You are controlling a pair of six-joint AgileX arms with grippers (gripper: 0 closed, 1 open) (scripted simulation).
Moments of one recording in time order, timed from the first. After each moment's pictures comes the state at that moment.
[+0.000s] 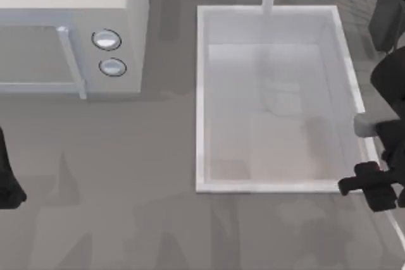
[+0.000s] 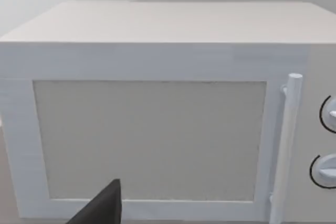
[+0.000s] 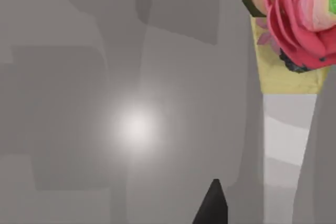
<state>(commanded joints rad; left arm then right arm) 0.00 0.00 0.00 0.00 0.00 0.00 0.39 1.51 0.93 -0.96 0.01 0.22</state>
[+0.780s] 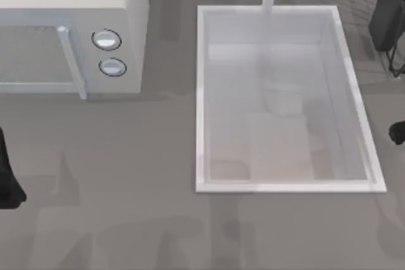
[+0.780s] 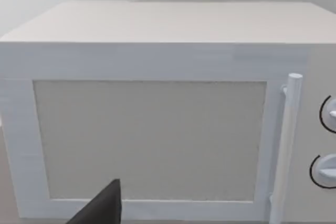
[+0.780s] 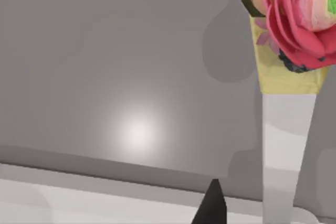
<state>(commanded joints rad) 0.00 0.00 0.00 0.00 0.00 0.00 0.37 1.37 1.35 -1.51 0.01 0.21</state>
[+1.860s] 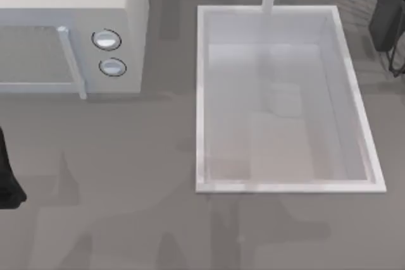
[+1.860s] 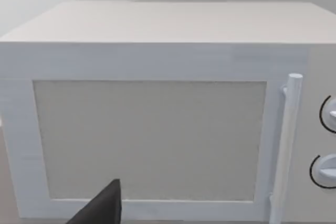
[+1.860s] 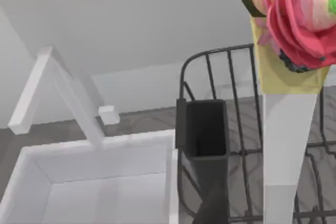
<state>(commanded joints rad) 0.00 0.00 0.00 0.00 0.00 0.00 -0.36 1.12 1.20 -0.49 -0.45 0.07</state>
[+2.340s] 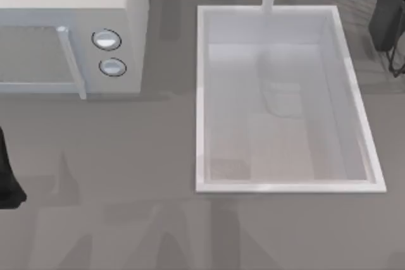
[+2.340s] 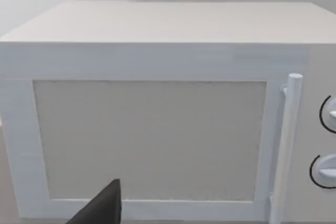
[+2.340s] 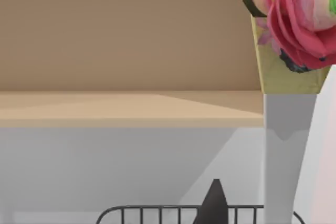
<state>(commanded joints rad) 0.00 0.00 0.00 0.00 0.00 0.00 -0.63 0.99 1.15 -0.15 -0.62 0.02</state>
